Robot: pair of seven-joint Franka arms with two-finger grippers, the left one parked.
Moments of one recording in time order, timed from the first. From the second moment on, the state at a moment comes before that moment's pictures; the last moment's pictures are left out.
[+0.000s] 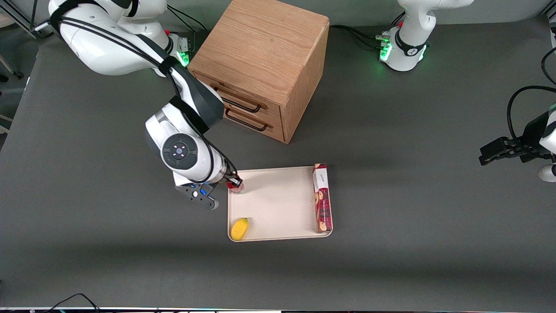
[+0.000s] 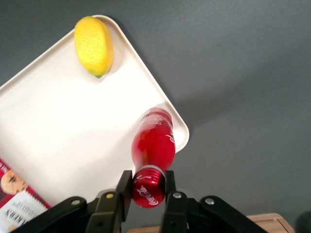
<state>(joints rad) 0.06 0.72 0.62 -1.32 -0.32 1.82 1.25</state>
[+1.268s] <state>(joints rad) -0.04 0.07 0.19 -1.30 -0.05 1.32 0.26</state>
